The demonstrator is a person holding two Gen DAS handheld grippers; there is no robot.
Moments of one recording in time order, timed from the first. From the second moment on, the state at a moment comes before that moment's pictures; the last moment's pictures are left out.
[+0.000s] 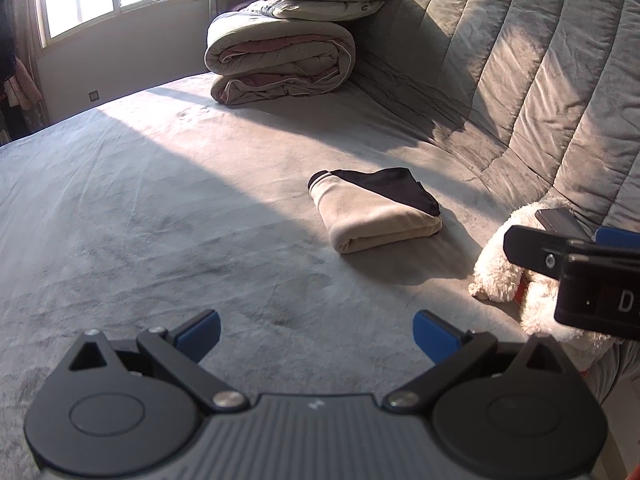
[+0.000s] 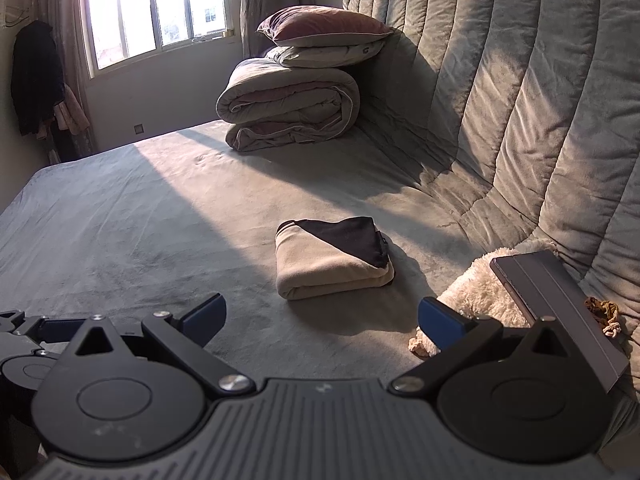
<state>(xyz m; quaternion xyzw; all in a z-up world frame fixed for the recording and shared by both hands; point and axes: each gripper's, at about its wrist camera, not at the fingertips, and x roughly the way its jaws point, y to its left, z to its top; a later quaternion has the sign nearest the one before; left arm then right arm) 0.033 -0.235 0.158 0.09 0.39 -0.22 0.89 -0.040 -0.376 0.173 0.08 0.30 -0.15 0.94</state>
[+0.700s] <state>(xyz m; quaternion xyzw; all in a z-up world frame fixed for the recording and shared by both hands) 0.038 -0.233 0.152 0.09 0.40 -0.22 0.88 -0.036 -0.373 0.169 0.08 0.31 -0.15 0.94</state>
